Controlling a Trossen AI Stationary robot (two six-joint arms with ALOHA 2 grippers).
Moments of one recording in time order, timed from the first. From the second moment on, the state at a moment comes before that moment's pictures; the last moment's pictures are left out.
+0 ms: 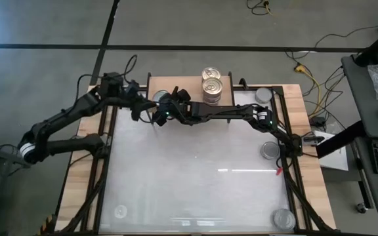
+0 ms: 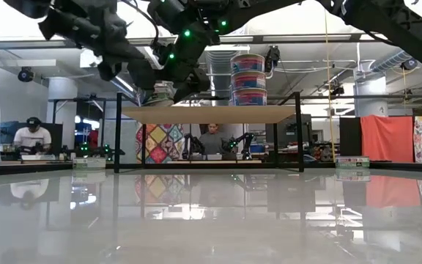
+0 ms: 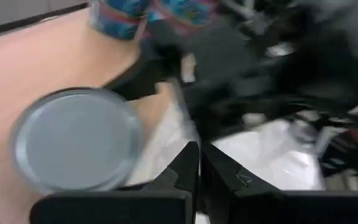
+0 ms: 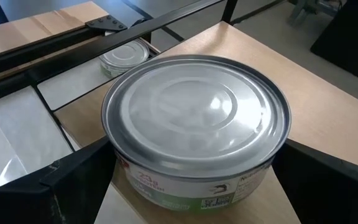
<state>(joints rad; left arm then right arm) 0.75 0.96 0.79 -0.31 0.59 -0.20 -0.14 2.33 2.12 -0.43 0.60 0.28</state>
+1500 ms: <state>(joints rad) 0.73 1.19 0.90 -0.35 0.39 -0.05 -0.15 2.33 2.12 -0.48 0.57 0.32</state>
